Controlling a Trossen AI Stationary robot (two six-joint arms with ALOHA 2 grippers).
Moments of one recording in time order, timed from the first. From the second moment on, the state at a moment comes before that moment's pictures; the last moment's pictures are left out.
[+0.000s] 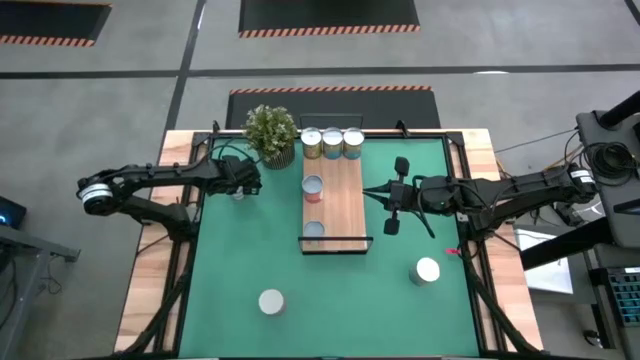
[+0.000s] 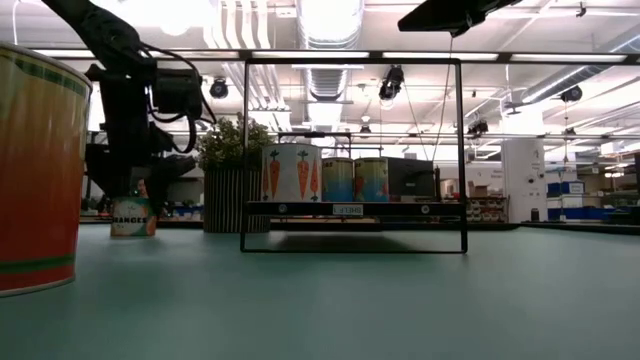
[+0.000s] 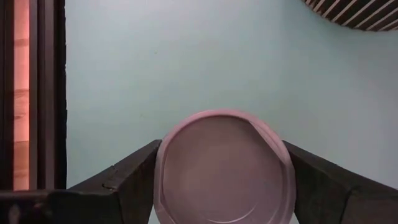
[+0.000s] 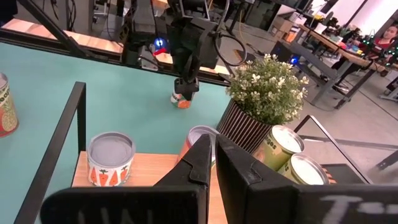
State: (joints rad) left arm 0.49 1.26 0.61 -0.72 -0.42 -0.95; right arm 0.11 1.04 0.81 -0.03 0.36 -0.23
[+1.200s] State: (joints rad) left arm -0.12 1.64 1.77 -1.14 -0.42 -0.33; right arm 0.11 1.04 0.81 -0.05 0.37 -0.22
